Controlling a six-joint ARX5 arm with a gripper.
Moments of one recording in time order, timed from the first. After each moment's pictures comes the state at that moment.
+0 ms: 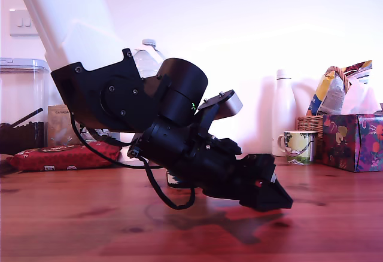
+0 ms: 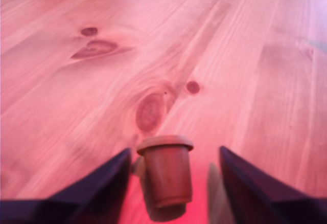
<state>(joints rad) -0.81 2.14 1.02 0.59 0.36 0.03</state>
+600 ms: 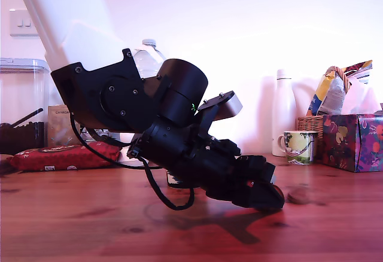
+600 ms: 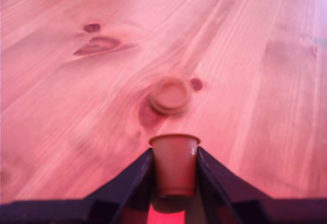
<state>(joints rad) -0.81 2.14 1.02 0.59 0.35 0.03</state>
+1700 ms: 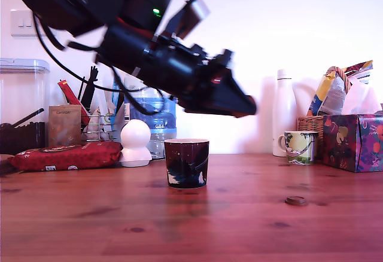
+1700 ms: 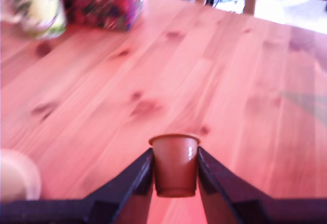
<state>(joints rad) -0.63 1.75 1.02 0.20 0.50 0.16</state>
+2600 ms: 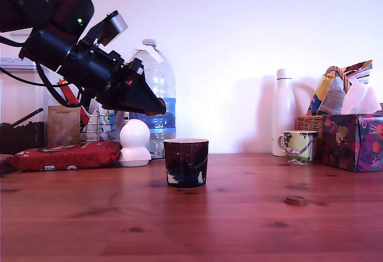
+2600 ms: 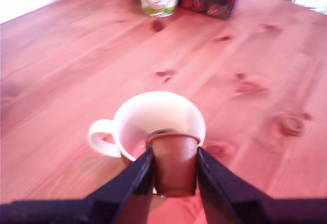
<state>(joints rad) -0.39 1.71 1.02 0.14 0.50 0.19</state>
